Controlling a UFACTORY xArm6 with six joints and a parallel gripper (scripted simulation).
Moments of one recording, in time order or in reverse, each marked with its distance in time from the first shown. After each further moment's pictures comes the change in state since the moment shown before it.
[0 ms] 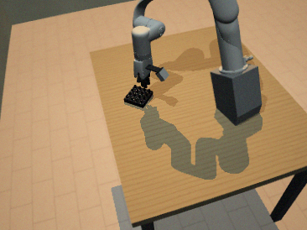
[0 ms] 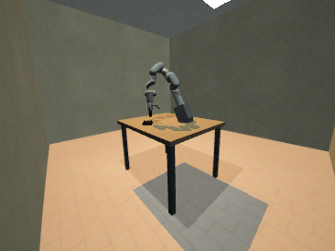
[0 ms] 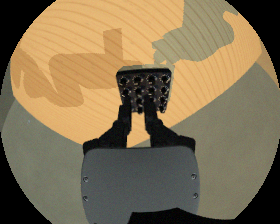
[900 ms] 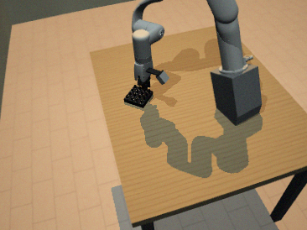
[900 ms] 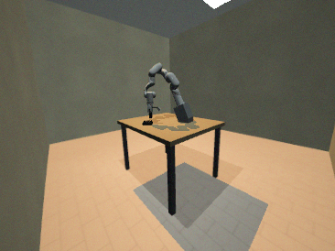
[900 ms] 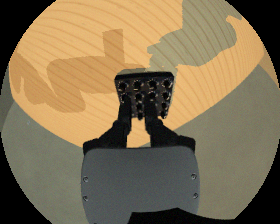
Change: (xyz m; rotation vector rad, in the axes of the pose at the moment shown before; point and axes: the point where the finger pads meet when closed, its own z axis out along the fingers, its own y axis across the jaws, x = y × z) arm 0.001 0.000 0.017 0.000 0.000 0.000
